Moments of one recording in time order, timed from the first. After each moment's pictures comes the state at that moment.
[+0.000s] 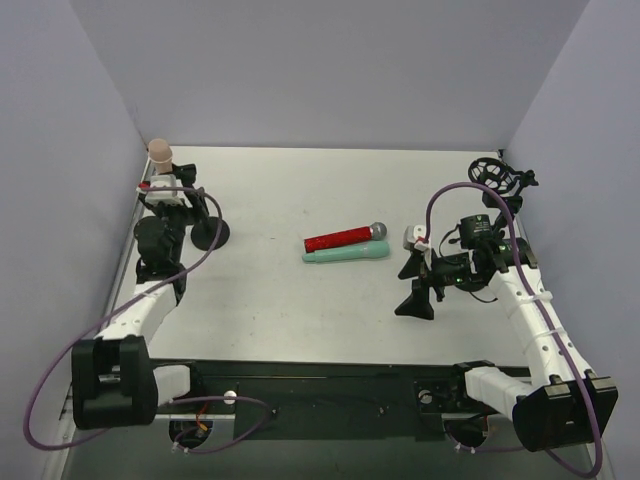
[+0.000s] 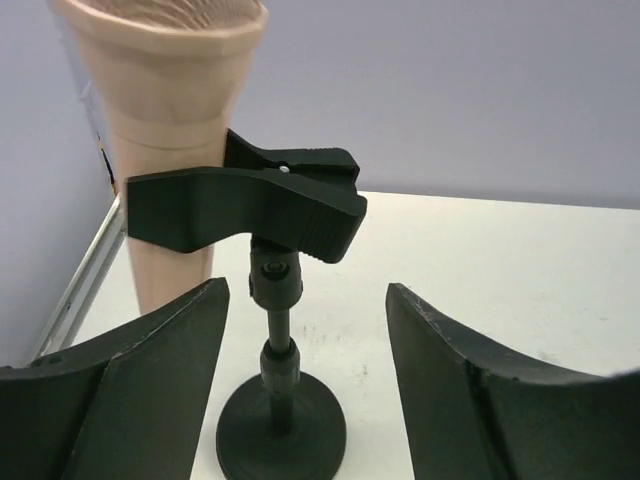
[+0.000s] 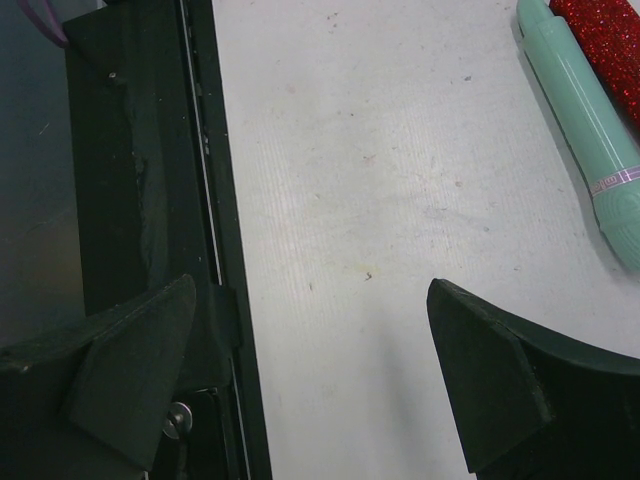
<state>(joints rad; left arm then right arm) 0.05 1.27 0.58 0.80 0.06 -0.09 0.13 1.09 0.97 -1.11 -0.99 -0.98</state>
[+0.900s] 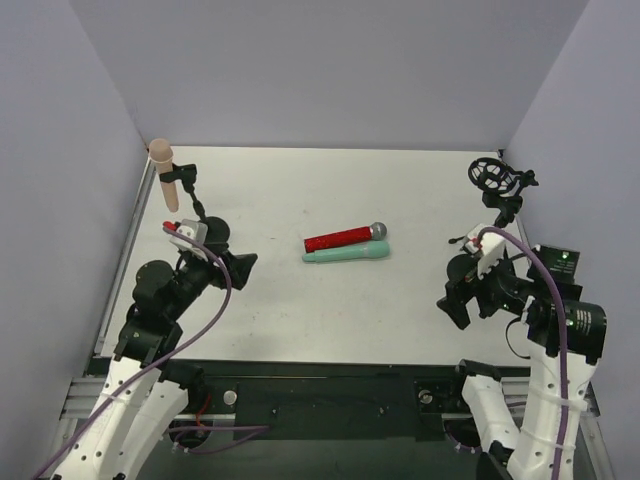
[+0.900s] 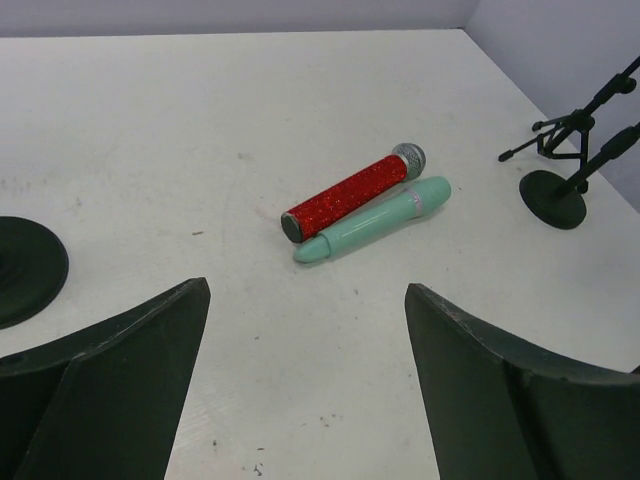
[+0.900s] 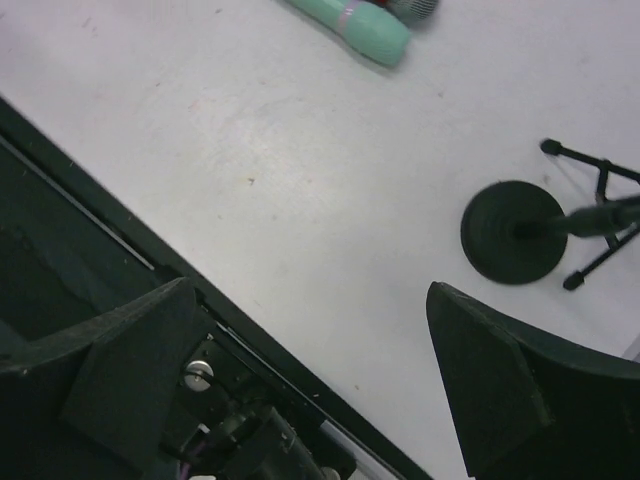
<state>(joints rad) -0.27 0.55 0.59 -0.13 0.24 -0.29 -0.16 0.76 1.20 -1.35 -0.67 -0.73</state>
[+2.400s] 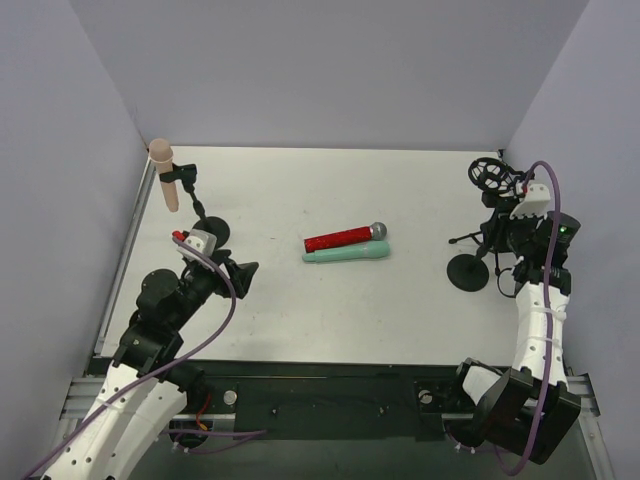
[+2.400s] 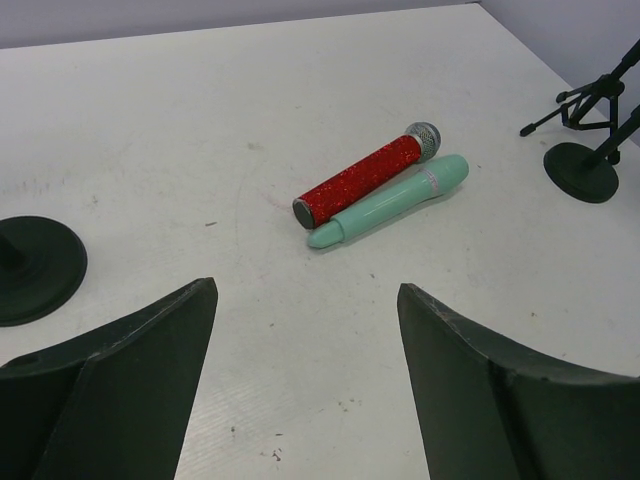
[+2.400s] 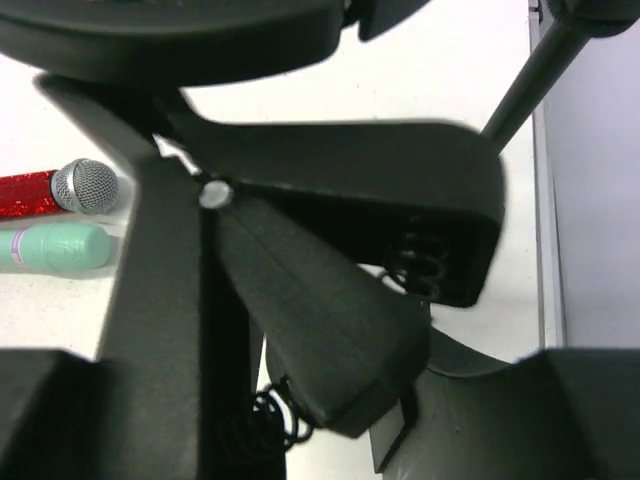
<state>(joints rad) -0.40 0.47 0.55 -0.19 0.13 -0.20 -0.44 1.03 0.79 -0.19 -0.49 -0.21</state>
